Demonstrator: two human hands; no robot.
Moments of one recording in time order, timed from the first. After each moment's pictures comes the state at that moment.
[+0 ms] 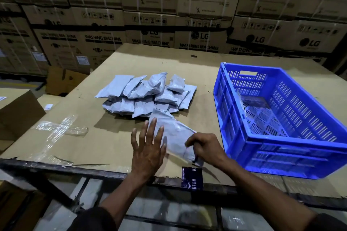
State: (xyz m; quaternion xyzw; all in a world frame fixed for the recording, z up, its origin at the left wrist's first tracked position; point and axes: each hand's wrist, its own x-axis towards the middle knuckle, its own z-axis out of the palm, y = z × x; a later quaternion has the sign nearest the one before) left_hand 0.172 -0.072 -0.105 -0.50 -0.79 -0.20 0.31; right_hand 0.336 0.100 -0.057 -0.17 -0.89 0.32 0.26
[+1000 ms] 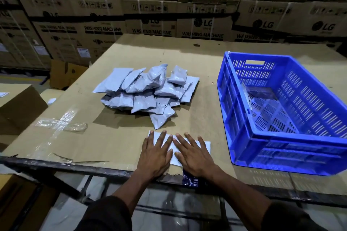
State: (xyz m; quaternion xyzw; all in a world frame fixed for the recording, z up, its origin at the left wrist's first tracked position) left_hand 0.167 -0.053 -0.147 -0.54 -0.84 -0.06 0.02; right_hand 0.316 0.080 -0.131 -0.18 -0.98 0.07 0.00
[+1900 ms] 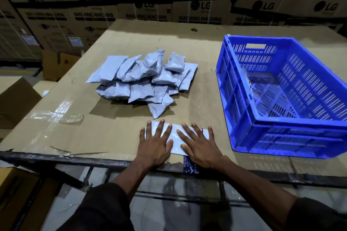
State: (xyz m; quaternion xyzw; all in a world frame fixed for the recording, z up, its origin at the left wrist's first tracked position) left_hand 0.168 -0.054 -0.150 -0.52 -0.85 -0.03 -0.05; right_hand 0.339 0.087 -0.132 -0.20 -0.98 0.05 -0.02
